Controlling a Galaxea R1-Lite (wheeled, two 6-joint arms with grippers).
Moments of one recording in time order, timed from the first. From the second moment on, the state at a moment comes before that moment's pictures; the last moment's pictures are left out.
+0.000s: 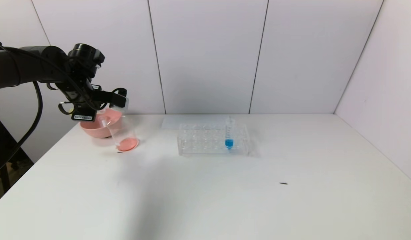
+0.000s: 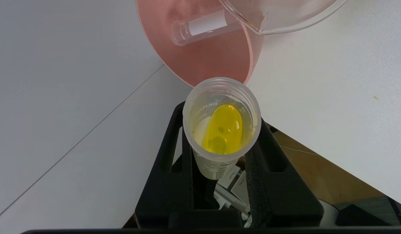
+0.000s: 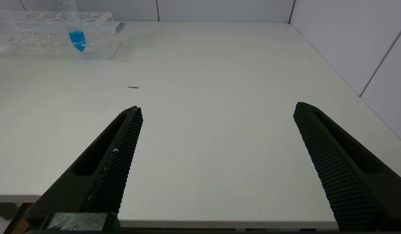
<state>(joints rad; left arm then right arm) -0.04 2.10 -1.97 0.70 0.36 1.50 0.00 0.00 0.00 0.00 0.00 0.00</state>
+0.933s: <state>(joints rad) -0.06 2.11 -1.97 0.70 0.39 1.51 0.00 0.00 0.00 0.00 0.00 0.00</state>
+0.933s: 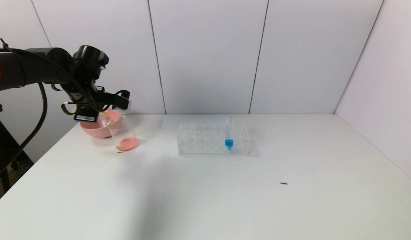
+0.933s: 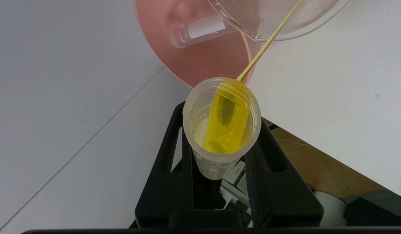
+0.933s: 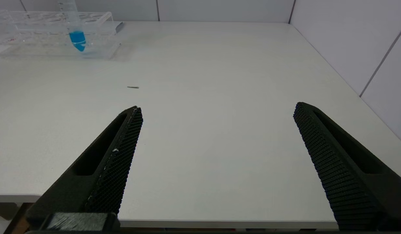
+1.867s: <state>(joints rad) -0.09 2.12 -1.98 0.69 0.47 1.54 0.00 0.00 0.00 0.00 0.00 0.00</state>
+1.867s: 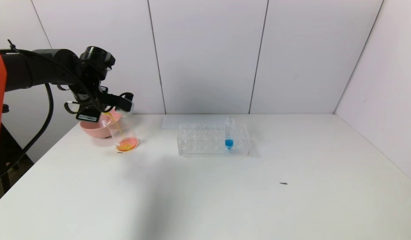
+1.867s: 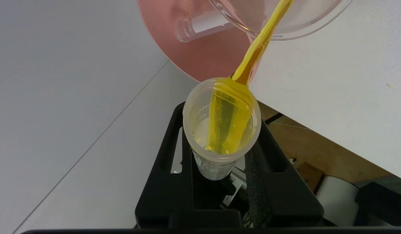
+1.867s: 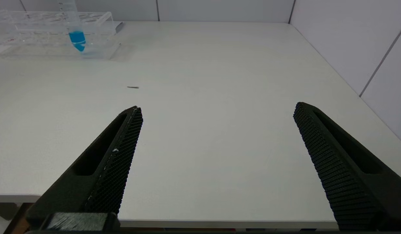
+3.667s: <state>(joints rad) -0.13 2.14 -1.98 0.67 0.62 1.58 0.00 0.00 0.00 0.00 0.00 0.00</state>
